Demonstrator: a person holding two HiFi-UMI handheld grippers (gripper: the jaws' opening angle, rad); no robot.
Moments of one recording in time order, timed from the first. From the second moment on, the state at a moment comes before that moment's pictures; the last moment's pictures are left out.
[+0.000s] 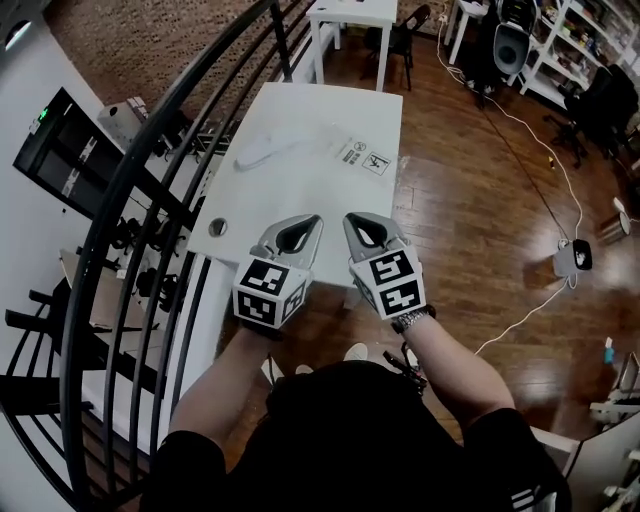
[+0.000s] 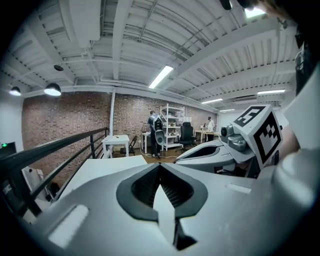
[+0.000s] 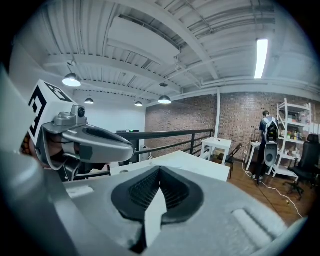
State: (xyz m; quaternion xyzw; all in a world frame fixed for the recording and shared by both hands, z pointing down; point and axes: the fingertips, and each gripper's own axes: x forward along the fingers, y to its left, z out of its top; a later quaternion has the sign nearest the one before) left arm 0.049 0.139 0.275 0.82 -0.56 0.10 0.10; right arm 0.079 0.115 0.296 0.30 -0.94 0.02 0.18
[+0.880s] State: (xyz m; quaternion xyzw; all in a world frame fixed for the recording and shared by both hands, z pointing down) left arm 0.023 0.237 0.263 0.83 -0.53 0.12 0.09; right arm 0.041 0.221 0.265 0.31 -0.93 -0.01 0.18
